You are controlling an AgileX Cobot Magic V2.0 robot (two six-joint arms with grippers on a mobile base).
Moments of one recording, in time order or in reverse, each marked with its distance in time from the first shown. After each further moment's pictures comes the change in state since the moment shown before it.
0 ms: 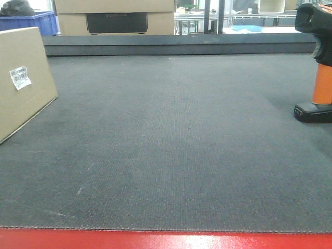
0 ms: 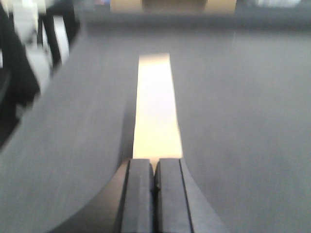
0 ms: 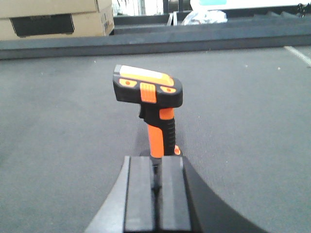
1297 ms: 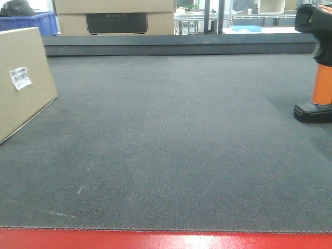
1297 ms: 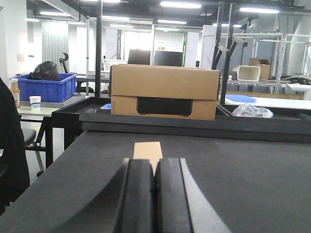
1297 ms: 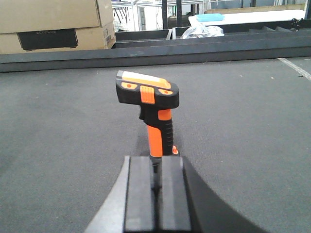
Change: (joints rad) left arm 0.000 -0.427 0.265 -0.037 -0.210 -0.002; right arm 0.000 -0.164 0.000 0.000 0.123 -0.001
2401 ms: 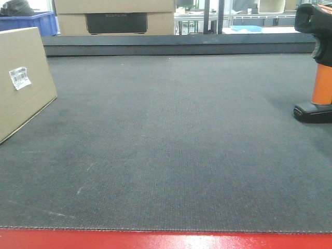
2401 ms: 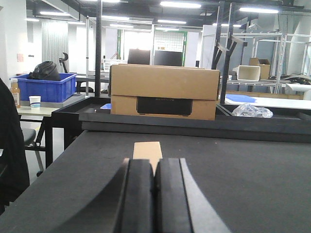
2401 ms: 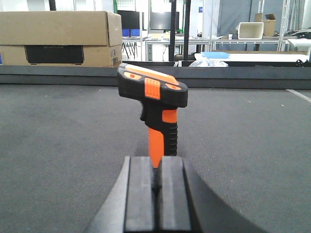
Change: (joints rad) left arm 0.000 0.000 0.000 0.000 0.000 0.000; right arm 0.000 -0.001 0.387 0.078 -0.536 -0.140
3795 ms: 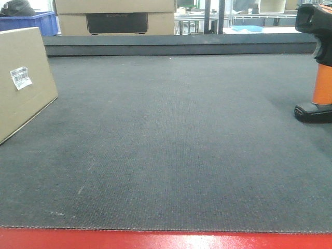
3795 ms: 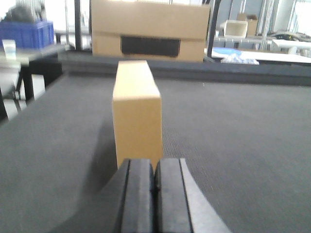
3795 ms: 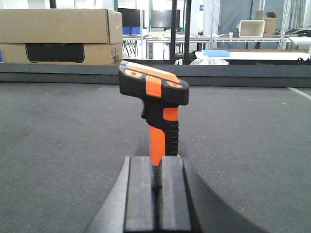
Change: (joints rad) left arm -0.080 -0.084 0.312 0.039 -0.091 -0.018; right arm 0.000 0.000 0.002 0.000 0.006 -0.001
